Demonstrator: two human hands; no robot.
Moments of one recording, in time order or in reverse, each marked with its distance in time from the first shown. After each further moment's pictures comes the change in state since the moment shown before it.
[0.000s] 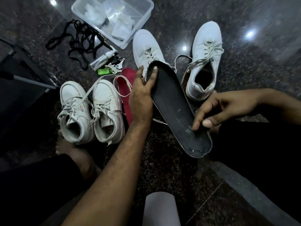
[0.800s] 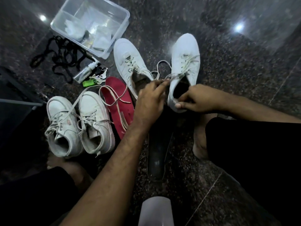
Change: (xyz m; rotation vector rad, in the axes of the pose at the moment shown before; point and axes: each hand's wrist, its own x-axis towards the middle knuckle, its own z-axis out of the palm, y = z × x) left_hand 0.017 0.039 0.033 -0.104 -0.215 0.134; right_hand 0.022 0.049 -0.014 -0.749 0.648 0.241
